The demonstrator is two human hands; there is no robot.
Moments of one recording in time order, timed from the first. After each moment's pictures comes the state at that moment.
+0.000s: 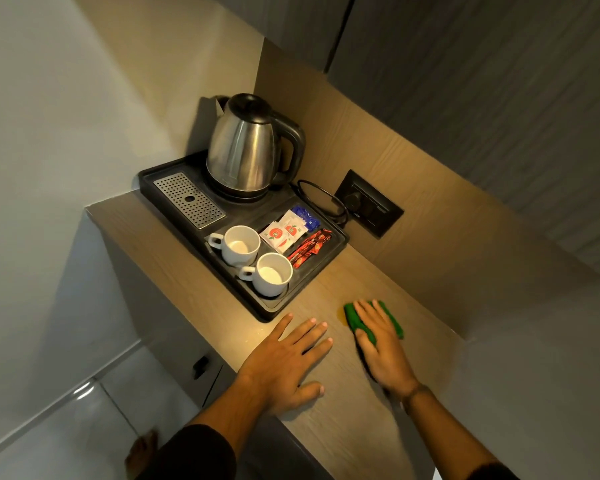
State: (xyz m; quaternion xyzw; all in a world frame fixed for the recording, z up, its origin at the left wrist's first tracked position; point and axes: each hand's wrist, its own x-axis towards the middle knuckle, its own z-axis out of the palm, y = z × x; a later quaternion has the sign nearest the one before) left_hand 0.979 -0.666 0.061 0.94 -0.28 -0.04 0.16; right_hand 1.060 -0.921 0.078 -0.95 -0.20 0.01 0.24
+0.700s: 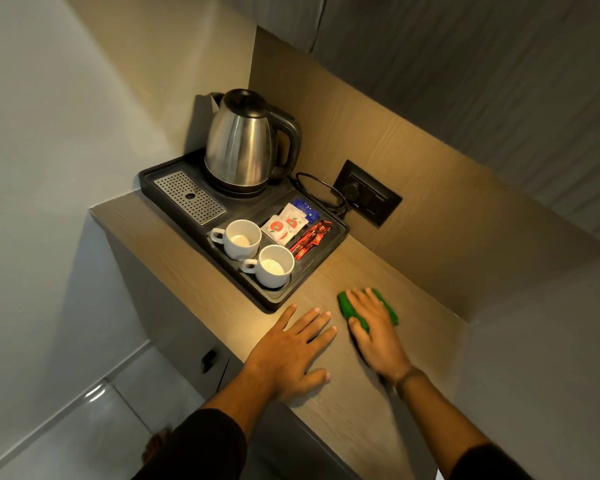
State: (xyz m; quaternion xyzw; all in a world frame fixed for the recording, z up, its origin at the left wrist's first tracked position) left_hand 0.979 -0.667 0.057 0.94 -0.29 -0.03 0.16; right_hand 1.052 -0.897 0.081 -0.96 -0.19 0.03 0.22
